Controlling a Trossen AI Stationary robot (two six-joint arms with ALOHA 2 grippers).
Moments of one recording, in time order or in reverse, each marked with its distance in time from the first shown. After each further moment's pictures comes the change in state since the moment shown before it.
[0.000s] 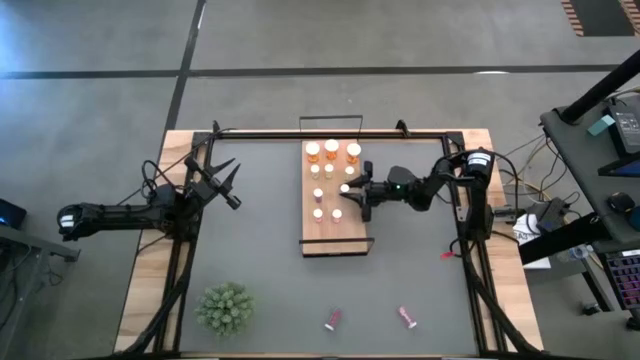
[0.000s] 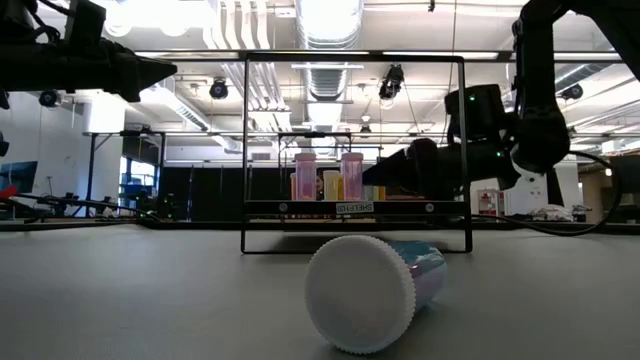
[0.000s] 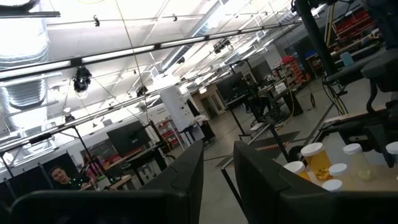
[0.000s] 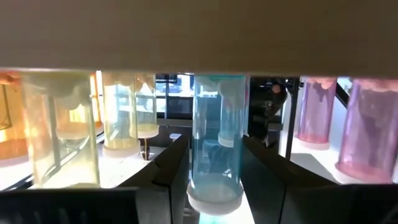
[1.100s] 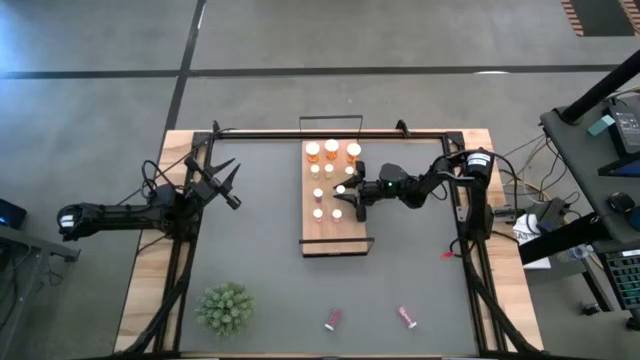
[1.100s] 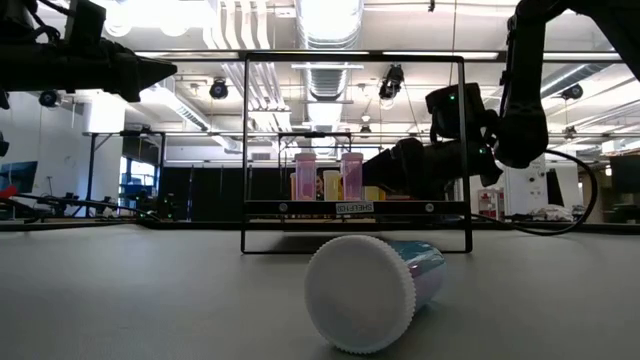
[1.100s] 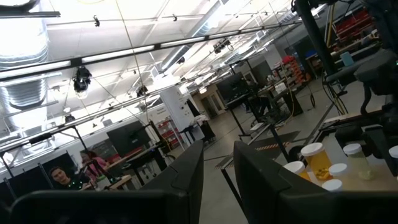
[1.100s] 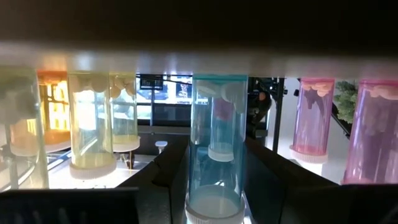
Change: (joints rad) left arm 0.000 0.000 0.000 0.000 0.000 0.000; right arm 0.011 0.000 0.097 -0.132 -0.056 -0.028
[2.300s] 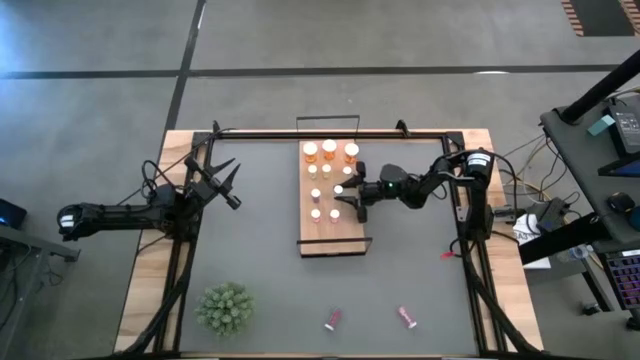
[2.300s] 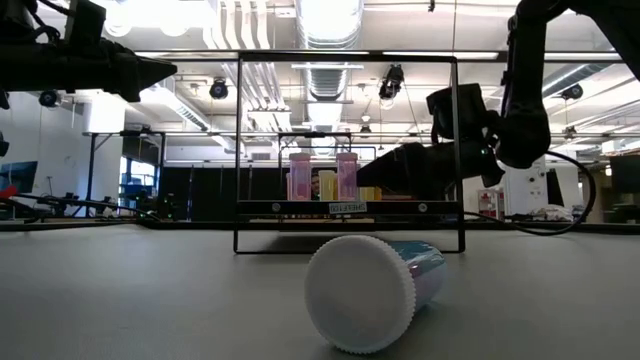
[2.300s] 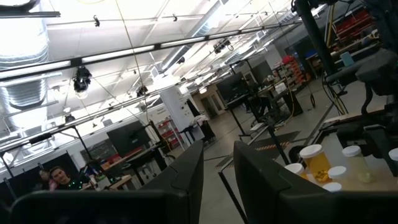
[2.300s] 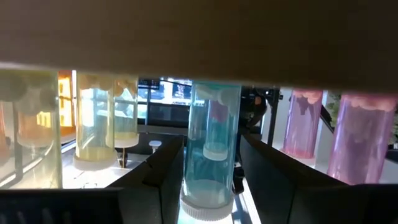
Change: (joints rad) left arm 0.000 0.000 0.000 0.000 0.000 0.000; right arm 0.000 0.000 -0.010 -0.001 -0.001 -0.053
